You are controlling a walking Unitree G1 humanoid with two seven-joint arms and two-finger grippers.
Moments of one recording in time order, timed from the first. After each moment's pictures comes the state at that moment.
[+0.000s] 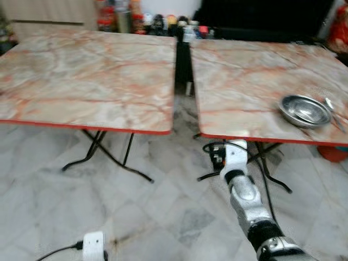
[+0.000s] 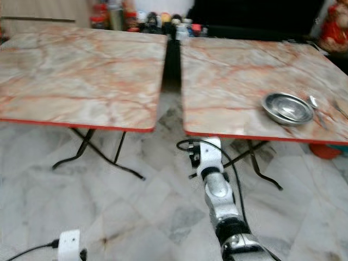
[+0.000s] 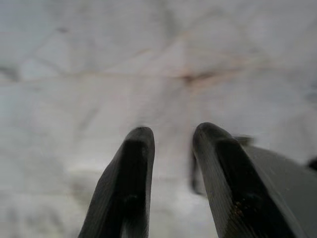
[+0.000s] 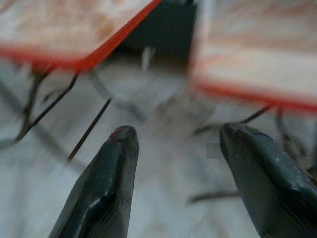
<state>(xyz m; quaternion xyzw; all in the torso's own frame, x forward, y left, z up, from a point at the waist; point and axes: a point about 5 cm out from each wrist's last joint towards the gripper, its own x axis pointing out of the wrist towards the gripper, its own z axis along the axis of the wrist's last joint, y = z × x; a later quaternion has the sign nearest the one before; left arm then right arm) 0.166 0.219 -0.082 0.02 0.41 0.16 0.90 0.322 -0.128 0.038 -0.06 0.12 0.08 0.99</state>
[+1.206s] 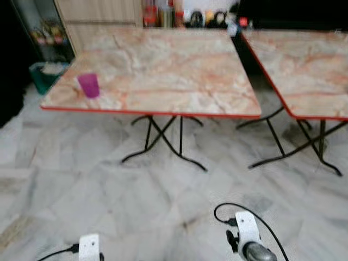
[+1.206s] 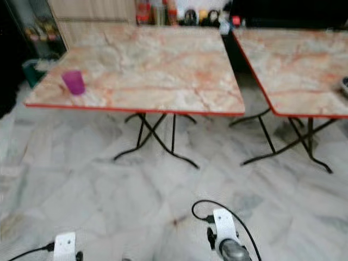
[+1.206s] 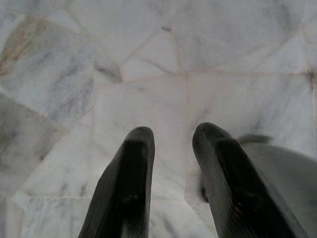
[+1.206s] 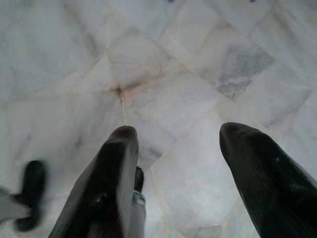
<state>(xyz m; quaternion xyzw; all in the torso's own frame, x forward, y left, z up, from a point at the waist) 0.170 0.213 -0.081 0.01 0.40 0.16 0.90 0.210 -0.187 -0.070 -0.07 0.43 0.01 0.90</state>
